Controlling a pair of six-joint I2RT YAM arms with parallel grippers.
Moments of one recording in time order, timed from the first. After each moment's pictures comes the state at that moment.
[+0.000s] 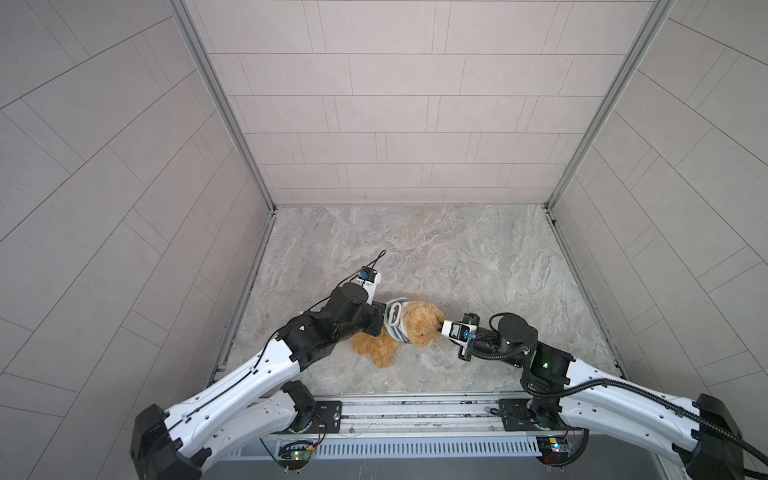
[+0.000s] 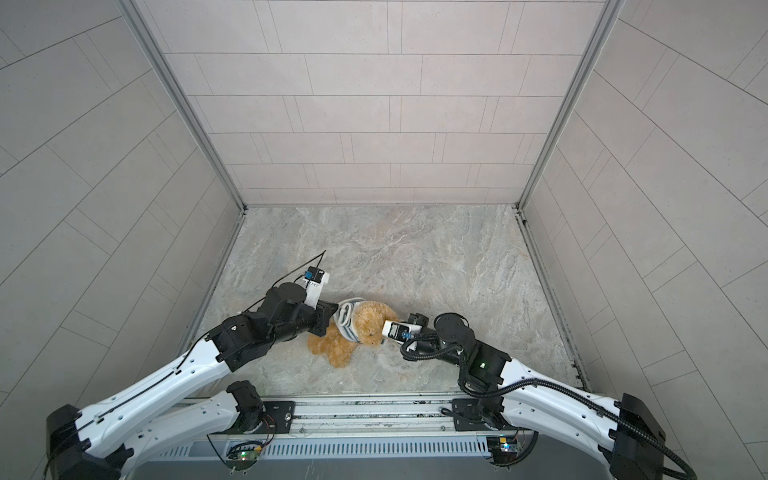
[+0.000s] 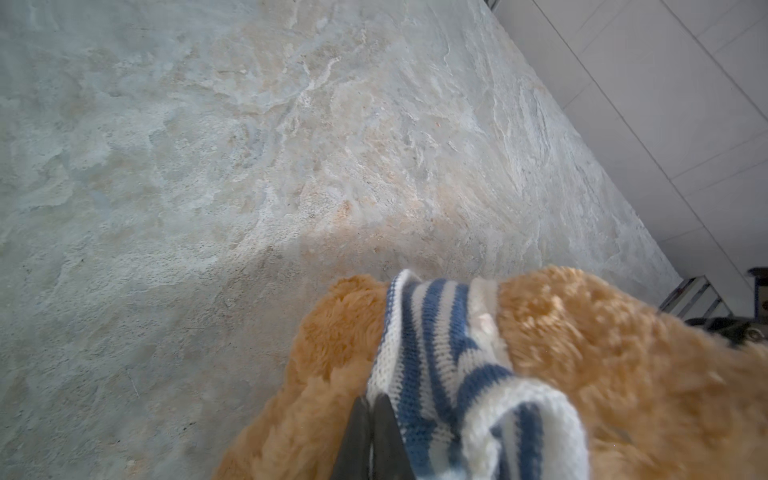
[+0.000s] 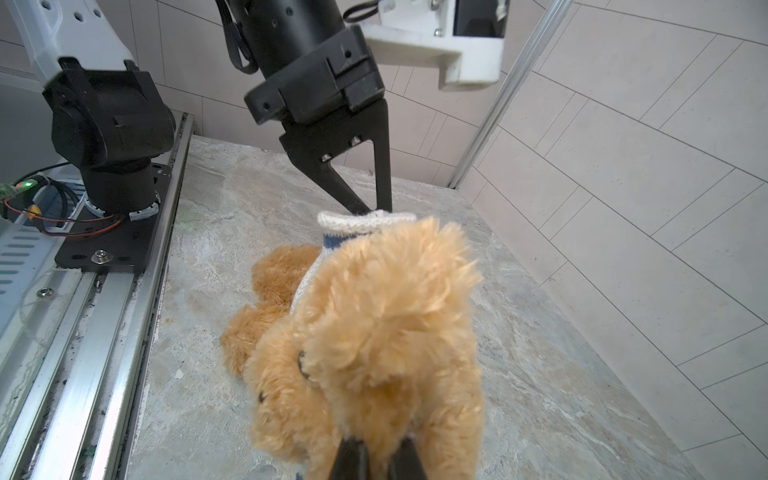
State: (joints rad) left arm -0.72 0.85 0.69 -0.49 -0.02 -0.45; right arm 0.92 0.72 0.35 0.18 -0.15 -0.42
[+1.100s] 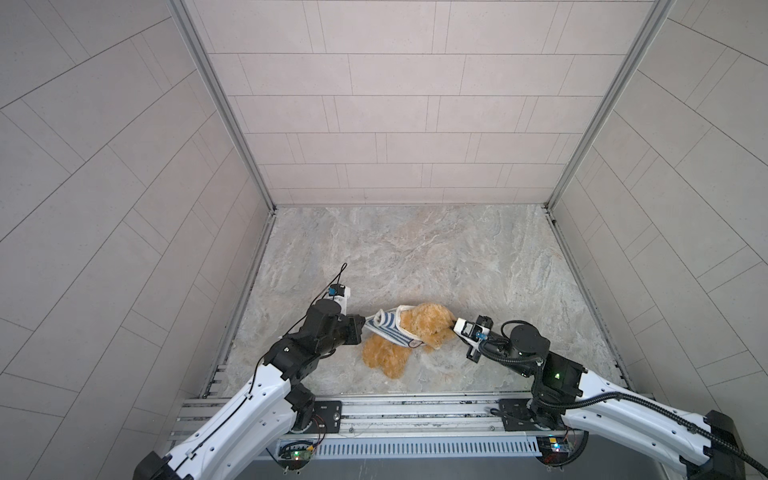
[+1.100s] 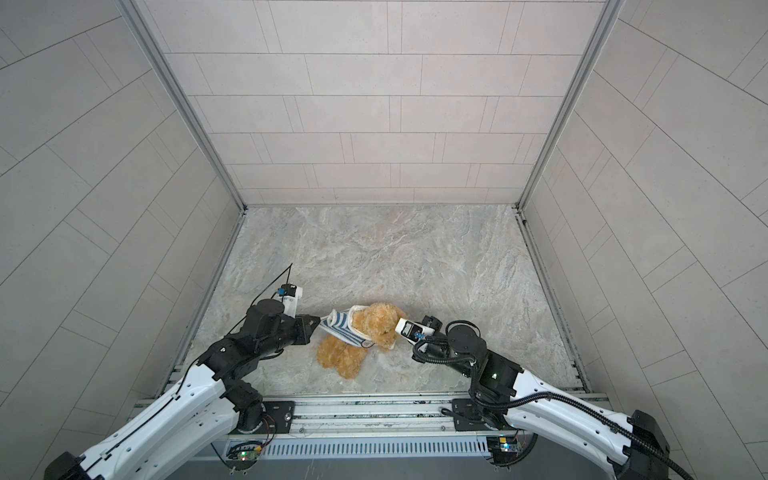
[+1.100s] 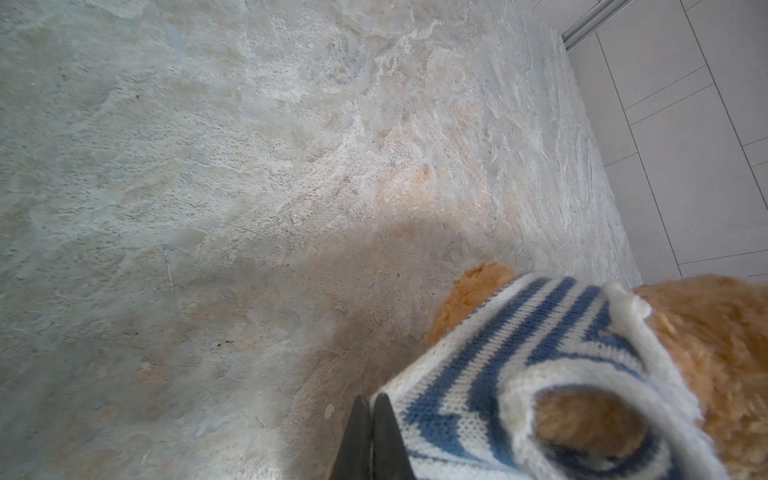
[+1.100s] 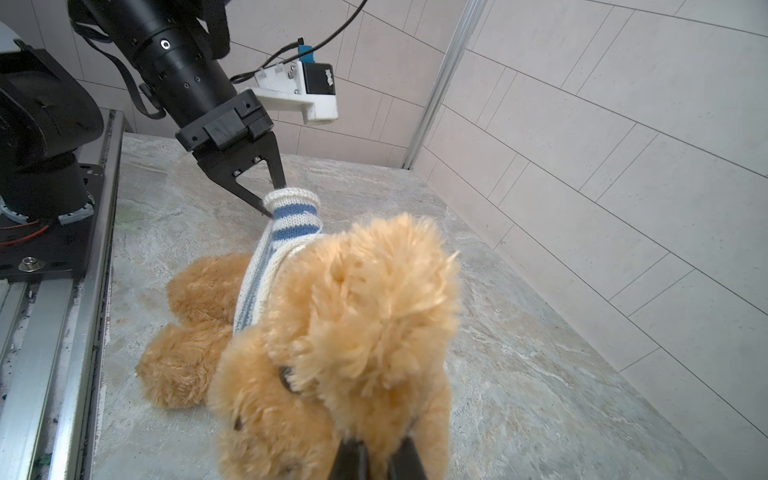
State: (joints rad) left arm -0.53 0.68 0.41 -0.42 0.11 -0.59; right arm 0.93 0.56 0.27 0.13 0.03 -0.35
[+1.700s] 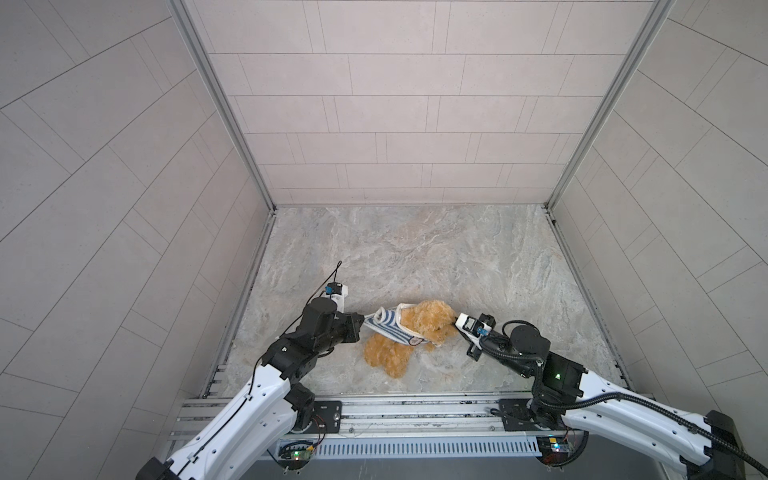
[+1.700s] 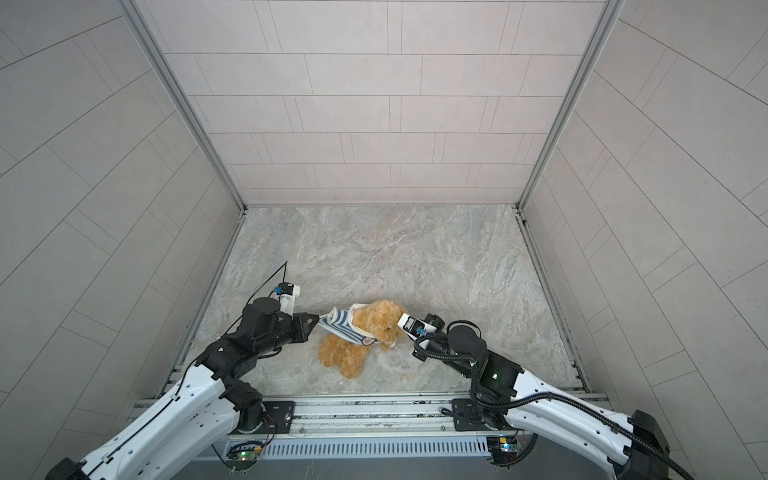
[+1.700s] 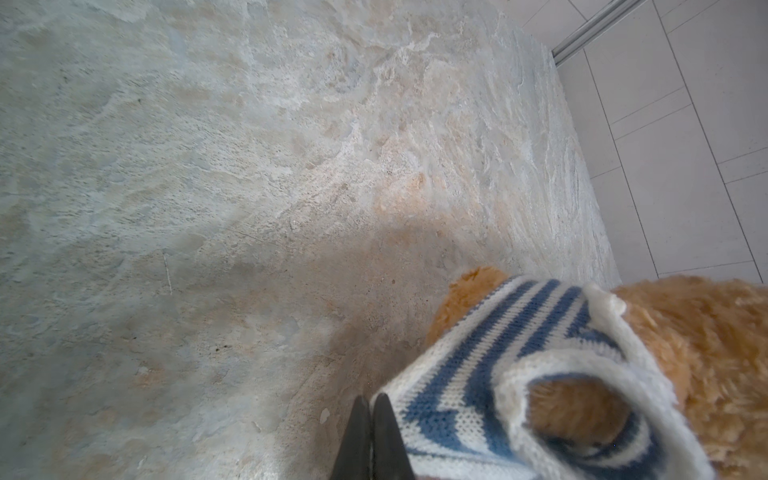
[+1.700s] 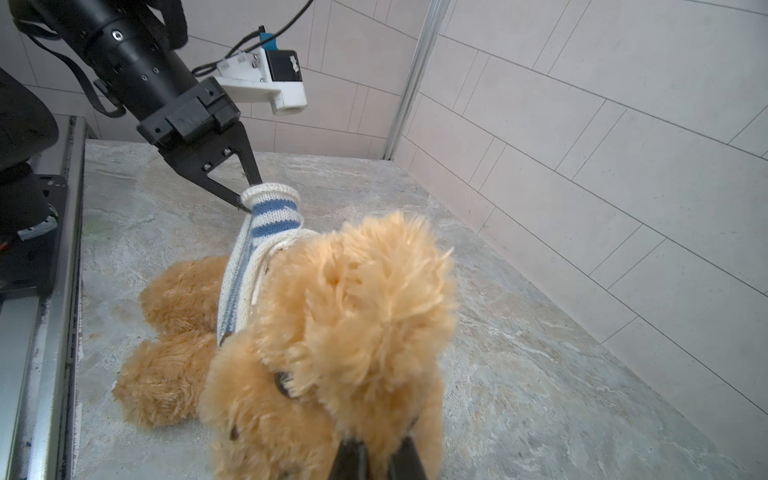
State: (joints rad) left arm -0.48 0.69 0.41 -0.41 0.19 -0.59; right arm 0.94 0.58 0.27 0.13 0.10 -0.30
